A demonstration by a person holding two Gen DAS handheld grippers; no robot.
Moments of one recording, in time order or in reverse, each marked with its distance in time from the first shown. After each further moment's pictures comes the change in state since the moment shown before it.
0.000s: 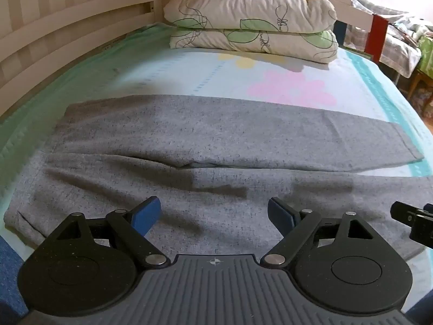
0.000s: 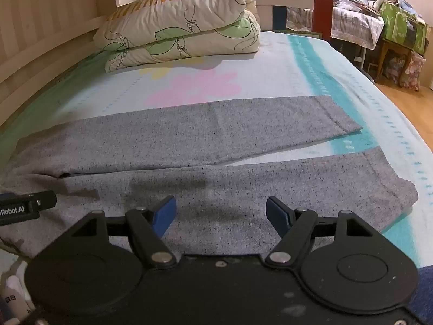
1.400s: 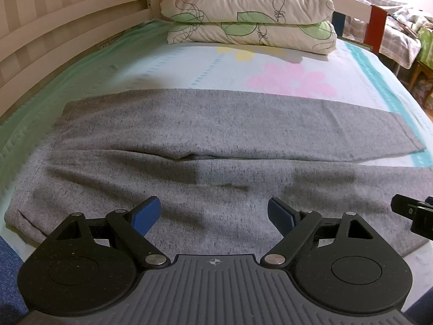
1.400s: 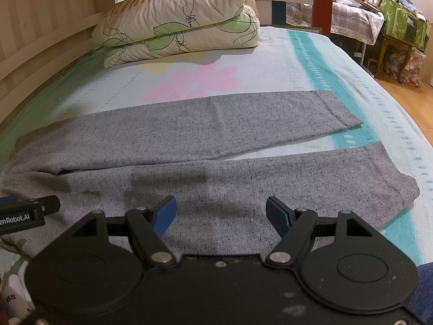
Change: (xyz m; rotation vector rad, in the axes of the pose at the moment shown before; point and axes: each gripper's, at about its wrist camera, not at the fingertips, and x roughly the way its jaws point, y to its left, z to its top) left arm 0.005 -0.003 -0.004 0.019 0.013 0.009; right arm 0.003 0.001 0.001 0.005 0.017 -0.002
